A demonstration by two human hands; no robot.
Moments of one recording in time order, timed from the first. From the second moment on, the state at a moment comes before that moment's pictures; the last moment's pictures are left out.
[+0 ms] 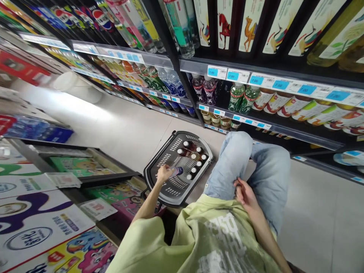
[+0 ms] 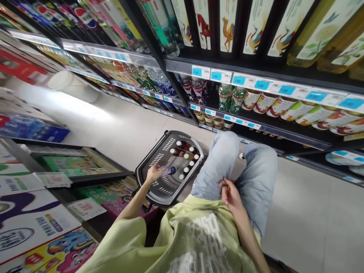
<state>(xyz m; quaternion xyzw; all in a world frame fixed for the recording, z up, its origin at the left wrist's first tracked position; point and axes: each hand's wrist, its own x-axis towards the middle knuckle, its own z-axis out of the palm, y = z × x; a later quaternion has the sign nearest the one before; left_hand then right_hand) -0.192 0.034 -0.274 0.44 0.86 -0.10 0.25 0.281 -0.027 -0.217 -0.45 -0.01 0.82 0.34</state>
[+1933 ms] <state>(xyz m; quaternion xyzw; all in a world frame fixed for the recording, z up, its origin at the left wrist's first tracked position) -0.141 0.060 -0.438 0.44 0.81 -0.10 0.37 0.277 -0.009 -0.201 -0.58 -0.01 0.75 0.31</state>
